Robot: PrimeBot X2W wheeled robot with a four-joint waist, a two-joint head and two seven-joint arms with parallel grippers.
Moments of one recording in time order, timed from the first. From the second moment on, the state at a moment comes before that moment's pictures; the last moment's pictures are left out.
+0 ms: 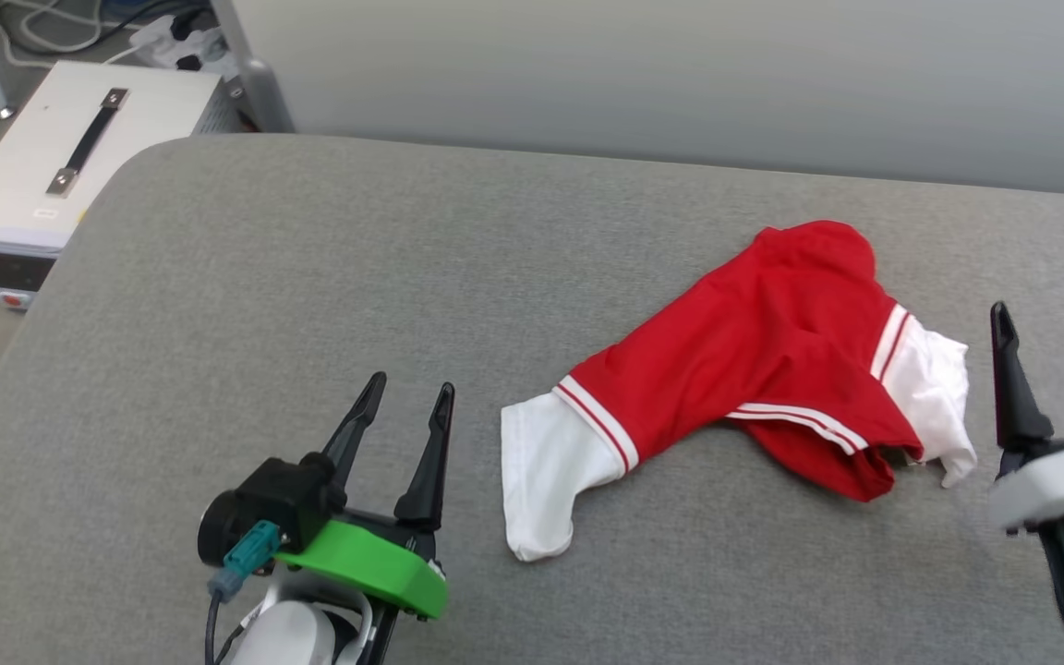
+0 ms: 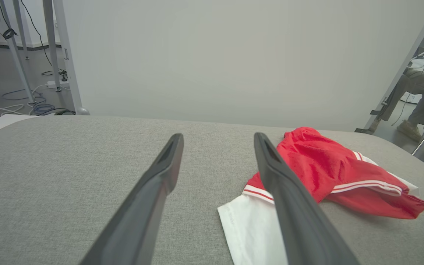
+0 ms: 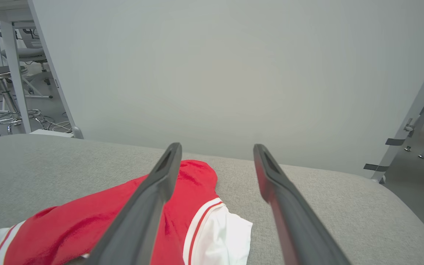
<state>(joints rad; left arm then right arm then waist) -0.10 0.12 -0.24 0.13 -0.30 -0.13 -0.26 -0.17 -0.29 -0.07 0.09 0.24 0.13 -0.13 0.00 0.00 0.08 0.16</state>
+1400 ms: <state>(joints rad) -0.11 0.15 -0.34 0.06 -0.30 0.01 0.56 0.02 -0.10 -0.16 -0.08 0.14 0.13 -0.21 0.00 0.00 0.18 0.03</state>
